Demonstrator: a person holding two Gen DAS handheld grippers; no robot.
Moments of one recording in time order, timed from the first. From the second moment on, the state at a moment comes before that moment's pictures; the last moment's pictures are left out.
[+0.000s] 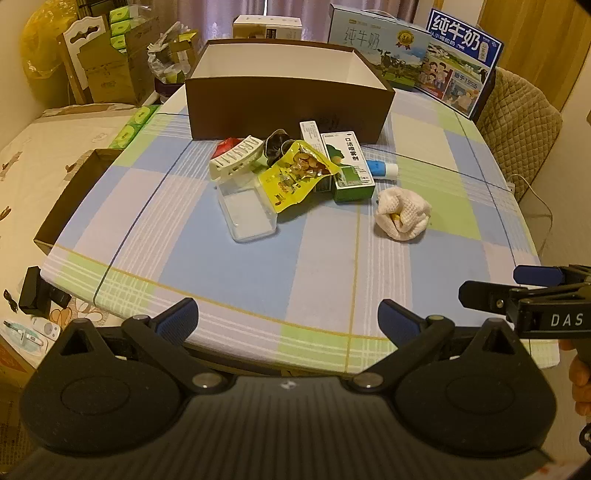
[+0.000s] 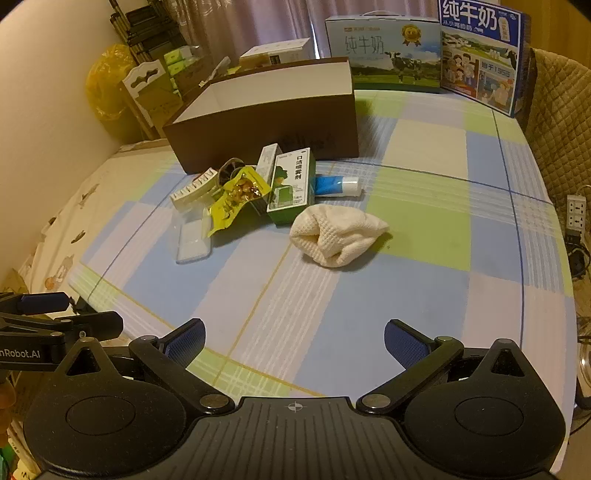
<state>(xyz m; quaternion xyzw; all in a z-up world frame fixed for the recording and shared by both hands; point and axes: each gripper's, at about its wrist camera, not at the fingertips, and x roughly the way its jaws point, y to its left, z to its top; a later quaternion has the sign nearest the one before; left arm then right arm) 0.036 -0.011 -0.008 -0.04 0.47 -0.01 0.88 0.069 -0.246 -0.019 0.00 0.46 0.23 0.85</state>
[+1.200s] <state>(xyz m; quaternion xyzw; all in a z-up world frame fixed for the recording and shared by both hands) 0.073 -0.025 -0.017 -0.06 0.48 0.03 0.88 0.116 -0.256 -0.036 -0.01 0.47 0.26 0.84</state>
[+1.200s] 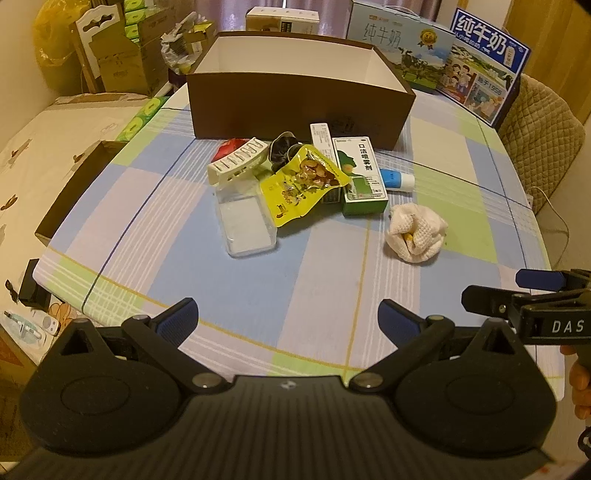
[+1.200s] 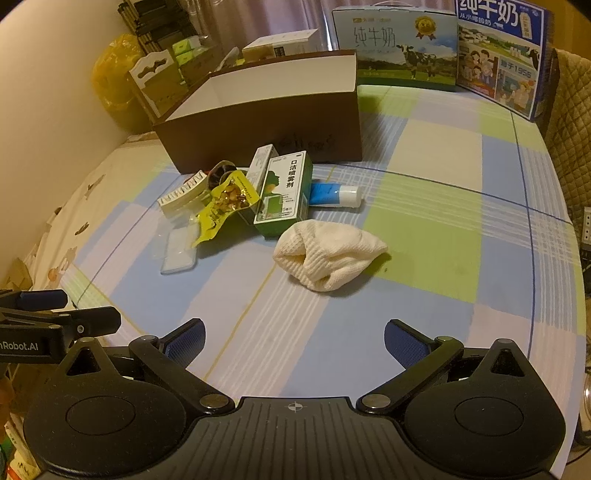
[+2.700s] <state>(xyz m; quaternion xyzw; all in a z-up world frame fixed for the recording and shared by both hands) 0.151 -0.023 -0.062 -0.02 0.48 0.09 0.87 0.197 -0.209 -0.132 -0.25 0.35 0.37 0.82</state>
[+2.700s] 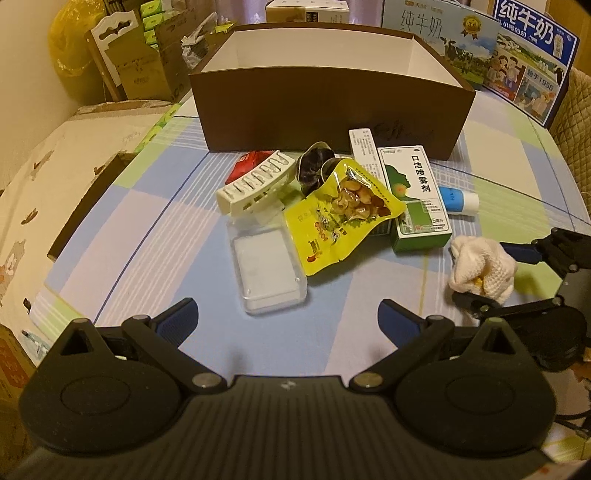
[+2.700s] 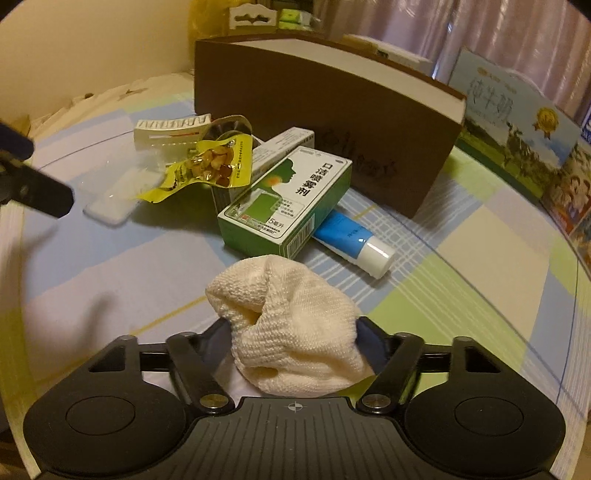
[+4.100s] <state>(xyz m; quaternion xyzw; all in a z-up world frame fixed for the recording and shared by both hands) 0.263 -0.026 -0.112 0.20 0.43 -0.24 0.85 0.213 -0.284 -0.097 -0.01 0.46 0.11 0.88</state>
